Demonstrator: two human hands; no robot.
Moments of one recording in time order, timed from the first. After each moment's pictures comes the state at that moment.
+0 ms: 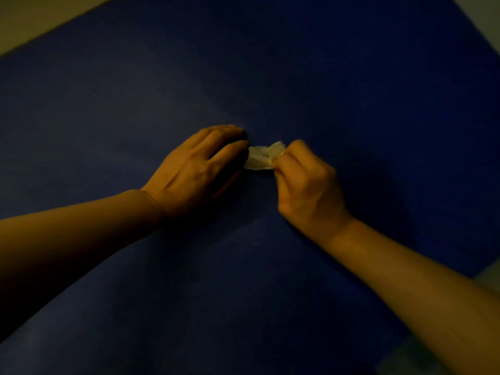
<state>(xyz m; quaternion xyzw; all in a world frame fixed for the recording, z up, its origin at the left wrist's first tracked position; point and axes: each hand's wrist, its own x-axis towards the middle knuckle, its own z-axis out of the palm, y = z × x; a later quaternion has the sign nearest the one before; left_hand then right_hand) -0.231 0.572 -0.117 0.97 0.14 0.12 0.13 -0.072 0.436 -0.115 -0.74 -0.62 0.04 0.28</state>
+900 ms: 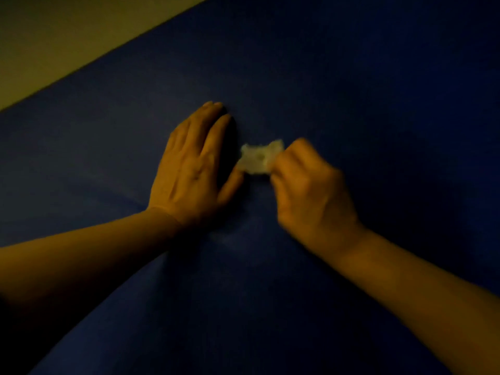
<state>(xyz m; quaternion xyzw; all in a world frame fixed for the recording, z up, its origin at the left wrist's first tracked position) -0.212 0.647 -0.125 0.93 0.33 0.13 0.12 -0.062 0.535 -0.112 -0.73 -0.62 0.08 0.27</state>
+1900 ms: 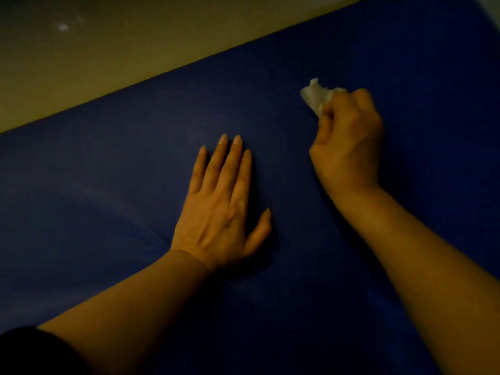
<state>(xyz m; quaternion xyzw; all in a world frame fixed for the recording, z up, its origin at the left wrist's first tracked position) -0.209 0.650 -0.124 0.92 0.38 0.08 0.07 -0.014 0.650 -0.112 -0.83 -0.49 0.01 0.26</state>
